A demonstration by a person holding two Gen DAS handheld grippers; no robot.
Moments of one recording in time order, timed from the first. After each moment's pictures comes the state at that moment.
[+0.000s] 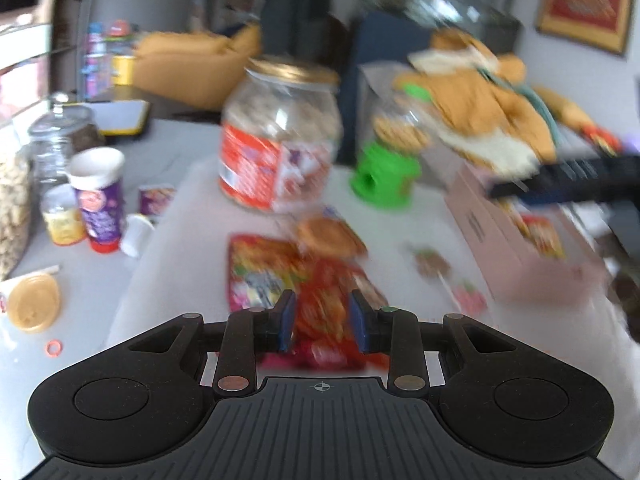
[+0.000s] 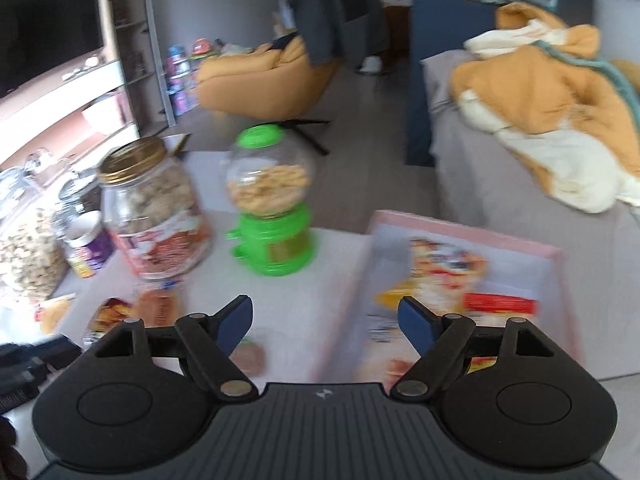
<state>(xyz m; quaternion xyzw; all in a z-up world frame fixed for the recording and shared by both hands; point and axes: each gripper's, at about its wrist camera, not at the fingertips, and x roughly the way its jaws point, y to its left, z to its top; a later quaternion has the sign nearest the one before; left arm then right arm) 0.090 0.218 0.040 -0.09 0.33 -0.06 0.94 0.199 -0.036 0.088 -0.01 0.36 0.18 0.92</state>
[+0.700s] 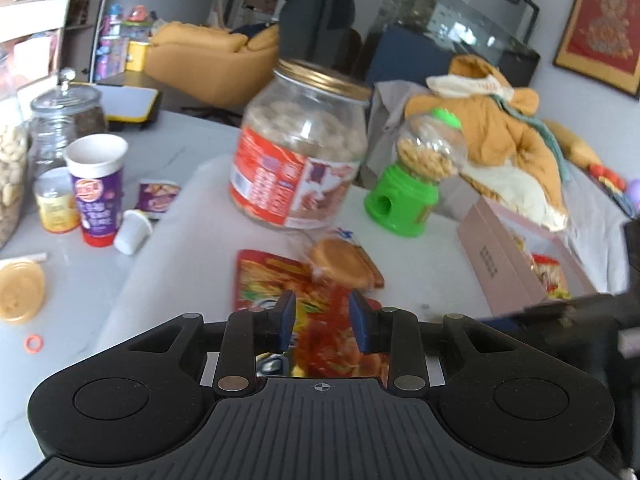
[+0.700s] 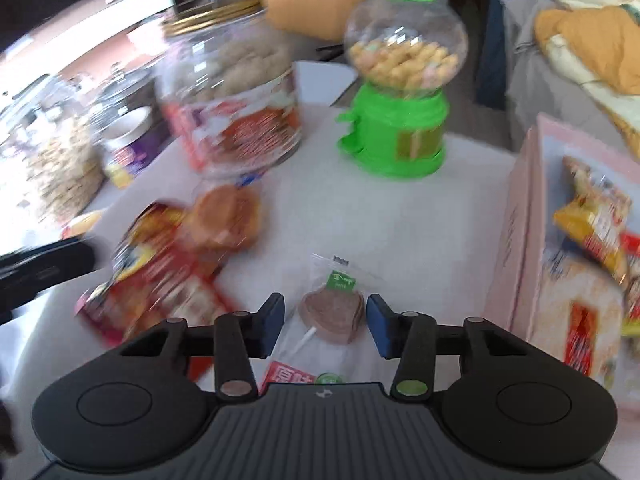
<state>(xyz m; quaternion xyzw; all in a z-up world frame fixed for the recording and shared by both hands) 0.114 0.233 0.032 -0.15 0.31 -0.04 0.94 0.180 0.032 0.015 -0.06 0.44 0.25 0.86</state>
